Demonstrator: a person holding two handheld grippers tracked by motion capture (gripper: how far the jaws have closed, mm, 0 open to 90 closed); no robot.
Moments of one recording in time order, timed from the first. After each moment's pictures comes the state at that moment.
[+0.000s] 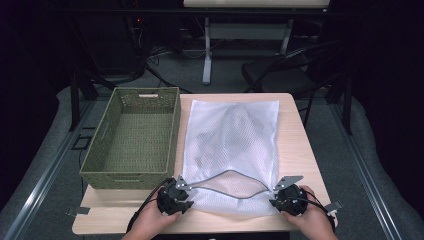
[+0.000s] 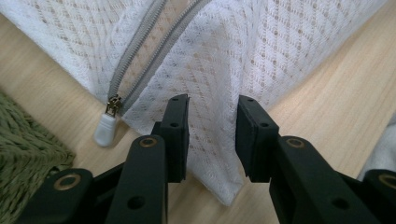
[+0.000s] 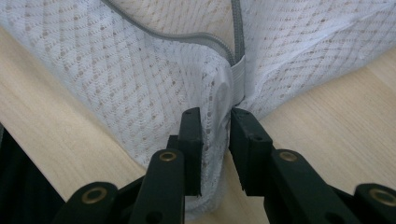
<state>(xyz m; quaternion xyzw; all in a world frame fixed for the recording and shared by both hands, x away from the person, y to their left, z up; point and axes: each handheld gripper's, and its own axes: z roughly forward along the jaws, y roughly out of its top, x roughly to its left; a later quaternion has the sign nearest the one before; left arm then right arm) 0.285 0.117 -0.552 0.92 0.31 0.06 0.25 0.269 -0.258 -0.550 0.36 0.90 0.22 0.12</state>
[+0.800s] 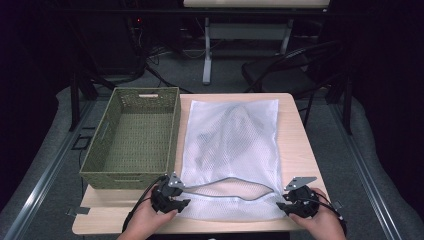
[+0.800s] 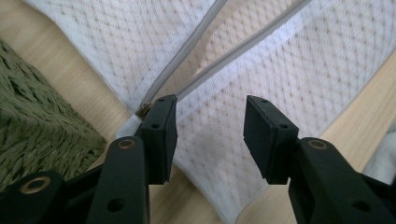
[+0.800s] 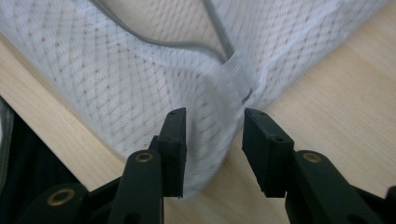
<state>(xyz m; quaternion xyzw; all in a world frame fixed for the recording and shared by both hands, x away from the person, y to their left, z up) 0.285 0.129 -0.543 0.90 0.33 0.07 0.26 0.259 -0.282 -0.540 0.39 0.88 0.24 0.12</state>
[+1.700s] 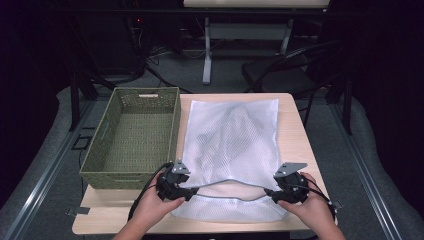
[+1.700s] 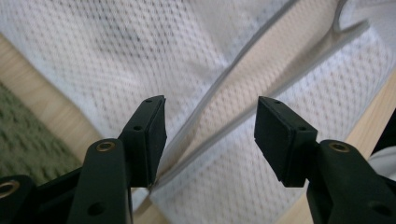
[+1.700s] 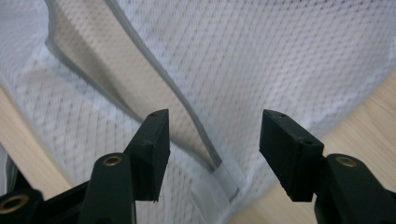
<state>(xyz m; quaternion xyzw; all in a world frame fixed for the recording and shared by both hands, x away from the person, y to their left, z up) 0.309 0.107 -0.512 0.89 0.32 0.08 0.31 0.289 -0.247 -0.511 0.35 0.88 0.28 0.15</state>
